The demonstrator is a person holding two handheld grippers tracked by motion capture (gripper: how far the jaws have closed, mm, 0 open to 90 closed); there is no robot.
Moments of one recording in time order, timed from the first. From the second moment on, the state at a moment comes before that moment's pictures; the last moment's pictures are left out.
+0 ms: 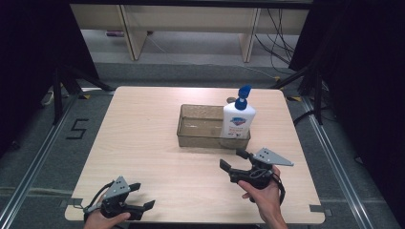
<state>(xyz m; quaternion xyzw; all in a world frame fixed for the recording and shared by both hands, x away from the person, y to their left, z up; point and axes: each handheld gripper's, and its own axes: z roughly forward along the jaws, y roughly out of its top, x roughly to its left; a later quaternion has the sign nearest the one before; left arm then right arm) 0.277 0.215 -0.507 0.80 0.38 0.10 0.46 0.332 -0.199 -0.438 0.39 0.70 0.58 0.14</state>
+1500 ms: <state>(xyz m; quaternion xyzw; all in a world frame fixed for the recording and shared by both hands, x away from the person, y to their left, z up) 0.277 0.216 -0.506 0.80 0.37 0.10 0.46 0.308 -0.199 -0.462 0.40 0.71 0.57 0.11</state>
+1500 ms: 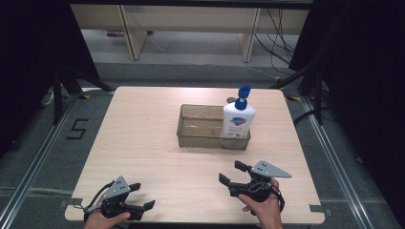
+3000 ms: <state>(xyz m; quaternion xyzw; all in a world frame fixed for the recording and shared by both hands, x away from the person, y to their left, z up) 0.277 0.214 -0.507 0.80 0.38 0.10 0.46 0.282 -0.214 -0.484 0.40 0.74 0.53 0.10</state>
